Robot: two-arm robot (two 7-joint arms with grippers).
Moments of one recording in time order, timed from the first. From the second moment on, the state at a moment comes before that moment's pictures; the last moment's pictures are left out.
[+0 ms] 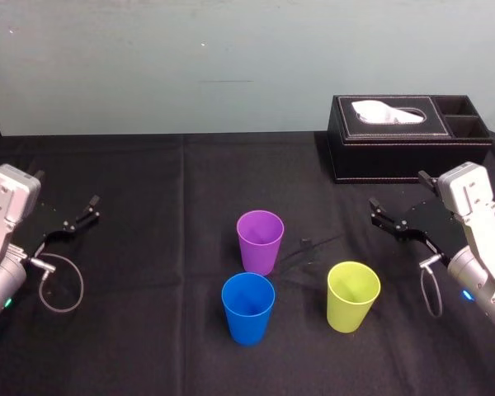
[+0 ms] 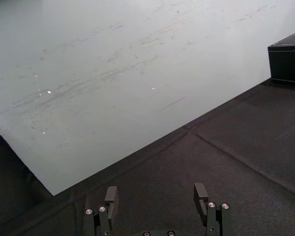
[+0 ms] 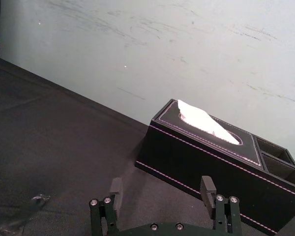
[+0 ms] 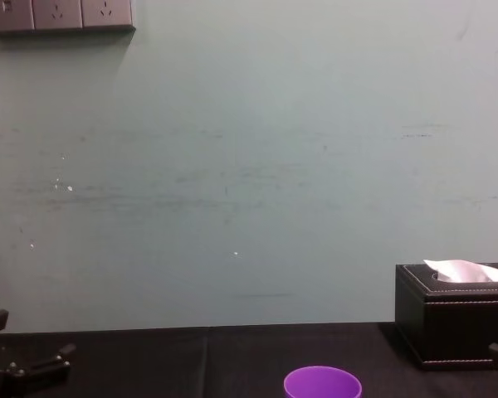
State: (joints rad) left arm -0.20 0.60 0.45 -1.41 -0.25 -0.12 0.03; right arm 0.20 0.60 -0.45 -1.41 0.25 -0.12 -0.03
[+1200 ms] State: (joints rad) left arm -0.20 0.60 0.45 -1.41 -0.25 -0.12 0.03; right arm 0.09 0.70 -0.30 -1.61 0.39 -0.01 0.13
